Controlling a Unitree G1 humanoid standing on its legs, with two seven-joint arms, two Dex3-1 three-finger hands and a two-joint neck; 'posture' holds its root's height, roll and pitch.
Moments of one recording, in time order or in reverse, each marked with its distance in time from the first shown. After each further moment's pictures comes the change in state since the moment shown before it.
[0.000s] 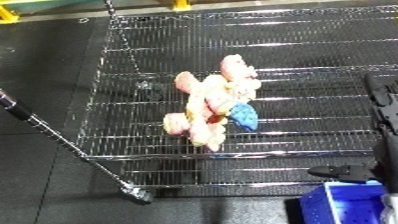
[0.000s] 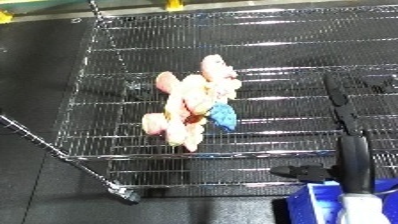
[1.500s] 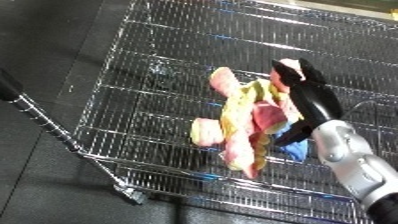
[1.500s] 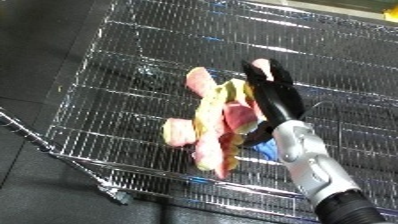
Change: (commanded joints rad) left arm 0.026 0.129 -0.154 -0.065 -0.094 -0.115 0.017; right arm -0.981 -0.035 0.776 0.991 -0.224 0.103 0.052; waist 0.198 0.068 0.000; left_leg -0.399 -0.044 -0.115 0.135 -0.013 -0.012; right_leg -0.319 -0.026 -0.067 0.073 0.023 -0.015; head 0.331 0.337
